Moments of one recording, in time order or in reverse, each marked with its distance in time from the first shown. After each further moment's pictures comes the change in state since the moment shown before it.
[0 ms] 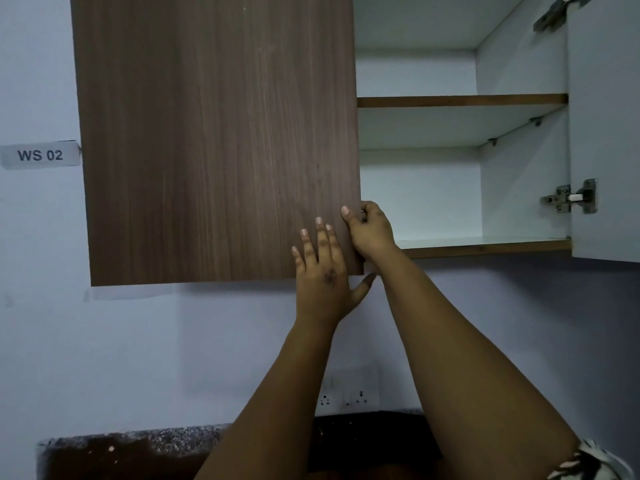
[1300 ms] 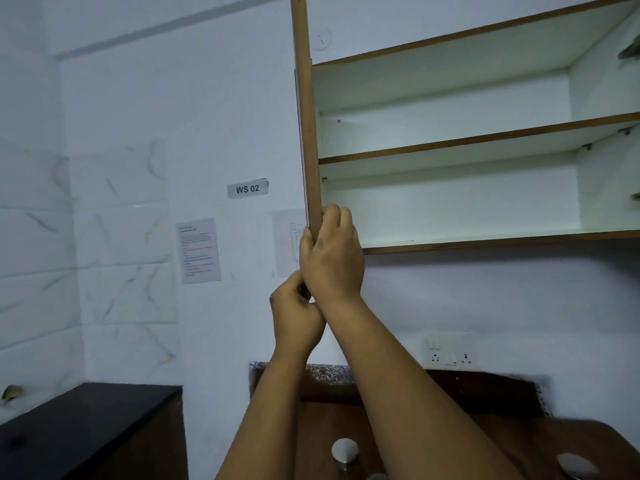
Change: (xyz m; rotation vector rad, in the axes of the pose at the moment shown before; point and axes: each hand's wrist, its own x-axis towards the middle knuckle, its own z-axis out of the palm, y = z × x) left_hand -0.204 -0.124 -0.393 -0.758 0.274 -0.404; right_hand -0.363 -0.291 0.116 -0.211 0.246 -0.497
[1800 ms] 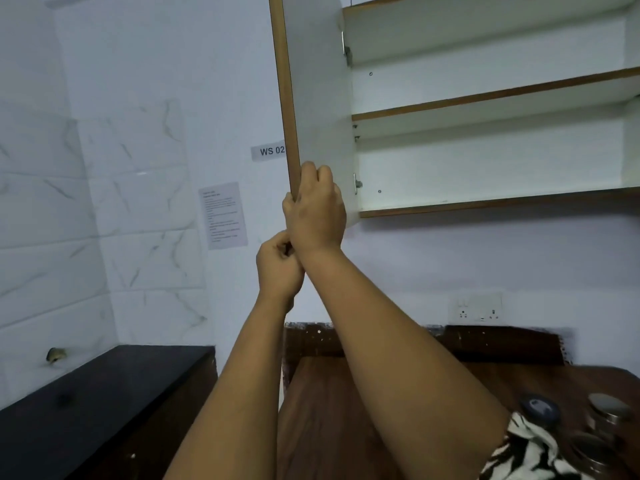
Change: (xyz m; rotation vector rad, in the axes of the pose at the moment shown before) left_hand 0.047 -0.056 -0.144 -0.047 -0.056 -0.173; right_hand -0.032 -0.123 0.098 -0.039 -0.054 0.040
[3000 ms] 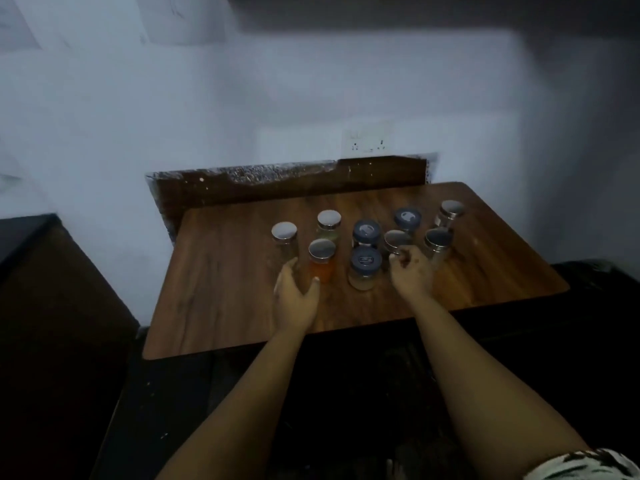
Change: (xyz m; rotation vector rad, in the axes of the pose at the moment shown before) left_hand -0.293 -0.227 0.108 0.150 -0.434 -0.578; right_hand -0.324 0.362 -0.123 -0.350 -0.373 0.974
